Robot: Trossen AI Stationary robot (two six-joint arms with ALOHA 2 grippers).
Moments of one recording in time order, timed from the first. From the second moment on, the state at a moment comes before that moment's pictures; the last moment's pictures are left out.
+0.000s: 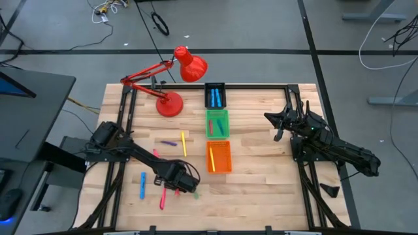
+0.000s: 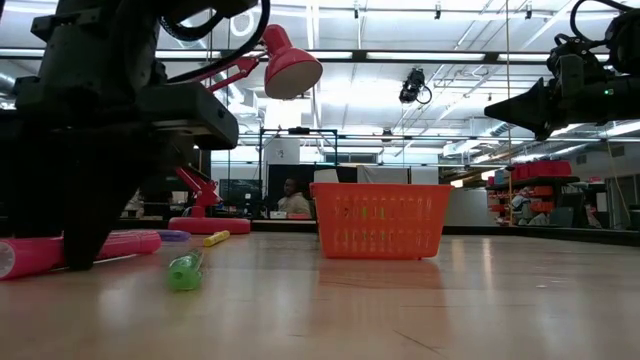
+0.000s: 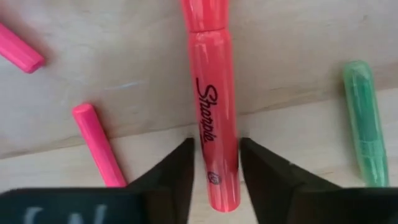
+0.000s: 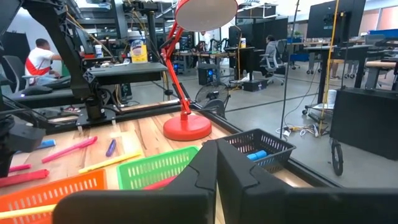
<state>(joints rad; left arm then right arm) -0.48 1.91 1.17 -0.69 0.13 -1.84 -0.46 0.00 0.02 0.02 -0.06 0.04</state>
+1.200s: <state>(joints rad) -0.41 1.74 1.27 -0.89 0.09 -1.57 -0.46 0.00 0.02 0.02 -0.06 0.04</state>
